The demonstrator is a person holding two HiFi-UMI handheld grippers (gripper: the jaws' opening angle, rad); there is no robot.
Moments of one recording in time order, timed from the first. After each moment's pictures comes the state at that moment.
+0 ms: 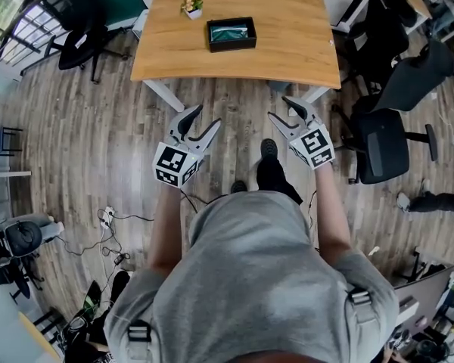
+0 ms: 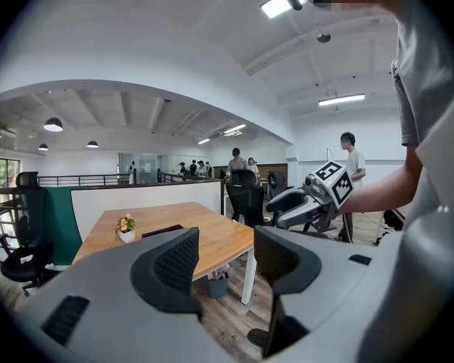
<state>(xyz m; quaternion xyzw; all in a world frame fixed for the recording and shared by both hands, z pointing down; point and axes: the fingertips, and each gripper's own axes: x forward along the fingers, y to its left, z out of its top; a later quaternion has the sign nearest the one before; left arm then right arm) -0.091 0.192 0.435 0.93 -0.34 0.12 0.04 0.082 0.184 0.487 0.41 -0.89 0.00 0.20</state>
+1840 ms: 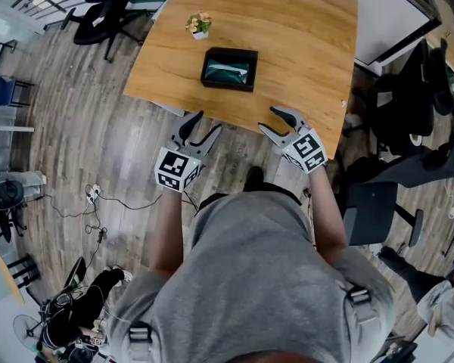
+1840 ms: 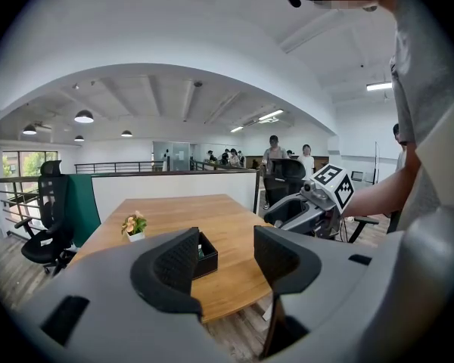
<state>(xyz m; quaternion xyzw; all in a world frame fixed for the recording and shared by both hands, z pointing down) 0.013 -0.025 0.461 0.87 -0.46 0.15 0.09 0.150 -0.059 0.536 0.22 -0.96 0.05 0.19</state>
